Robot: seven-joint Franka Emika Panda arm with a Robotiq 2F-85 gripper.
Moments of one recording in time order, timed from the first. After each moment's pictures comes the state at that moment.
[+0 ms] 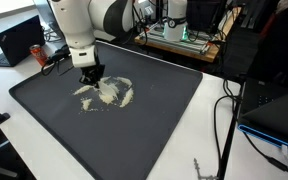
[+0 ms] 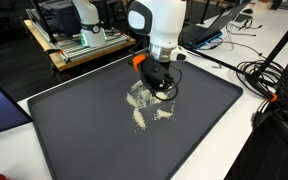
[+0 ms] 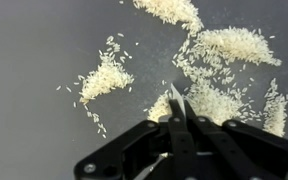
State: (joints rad) arm -0.16 0.64 0.09 -1.76 -0.27 2.41 -1.57
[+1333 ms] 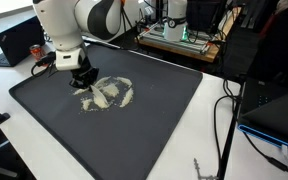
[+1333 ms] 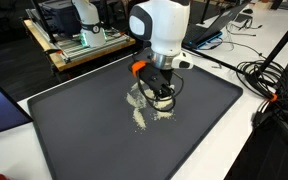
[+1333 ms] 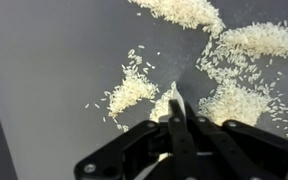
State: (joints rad) arm -0.17 0.72 0.09 -1.61 -0.17 2.35 -1.54
